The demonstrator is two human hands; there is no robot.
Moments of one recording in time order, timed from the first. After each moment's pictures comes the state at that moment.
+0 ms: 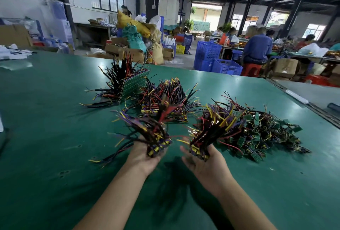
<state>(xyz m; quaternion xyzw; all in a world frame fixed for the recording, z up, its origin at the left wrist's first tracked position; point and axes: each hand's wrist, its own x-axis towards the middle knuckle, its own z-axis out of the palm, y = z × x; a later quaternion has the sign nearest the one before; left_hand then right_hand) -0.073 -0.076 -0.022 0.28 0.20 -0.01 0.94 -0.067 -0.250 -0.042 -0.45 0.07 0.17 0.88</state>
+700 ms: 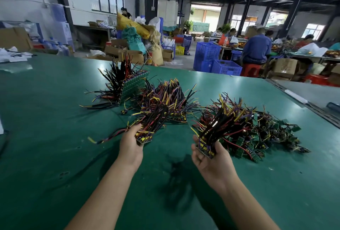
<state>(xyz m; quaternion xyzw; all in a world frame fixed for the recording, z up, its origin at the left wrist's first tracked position) -0.054 -0.048 -0.027 0.37 0.18 0.13 0.90 -0.059 -0.261 -0.037 -0.37 0.08 0.14 0.92</state>
